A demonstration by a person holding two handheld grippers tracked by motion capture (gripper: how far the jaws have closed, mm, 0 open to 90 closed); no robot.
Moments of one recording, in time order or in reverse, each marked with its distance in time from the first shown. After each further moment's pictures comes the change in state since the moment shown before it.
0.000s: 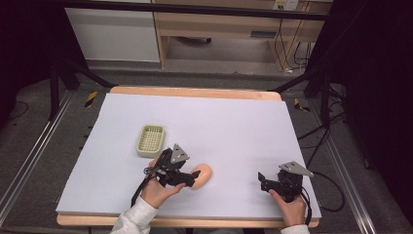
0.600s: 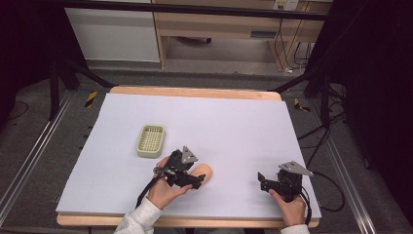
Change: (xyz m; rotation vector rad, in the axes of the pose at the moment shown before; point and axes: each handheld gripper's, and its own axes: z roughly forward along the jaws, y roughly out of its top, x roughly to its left) left arm -0.009 0.002 0.024 0.091 -0.010 0.022; right arm 0.000 0.000 0.002 0.007 0.010 0.005
